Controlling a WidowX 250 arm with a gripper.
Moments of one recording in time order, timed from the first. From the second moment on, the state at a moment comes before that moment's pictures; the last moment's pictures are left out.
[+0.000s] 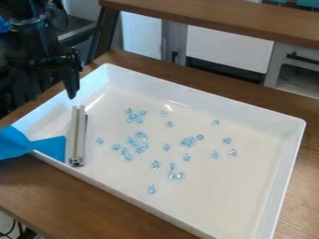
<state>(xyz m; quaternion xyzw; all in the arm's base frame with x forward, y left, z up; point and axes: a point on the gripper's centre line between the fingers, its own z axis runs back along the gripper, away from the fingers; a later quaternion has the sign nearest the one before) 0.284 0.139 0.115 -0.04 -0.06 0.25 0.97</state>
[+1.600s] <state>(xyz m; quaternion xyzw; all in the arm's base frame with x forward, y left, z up) 0.287 0.117 0.052 -0.02 -0.08 0.23 0.97</state>
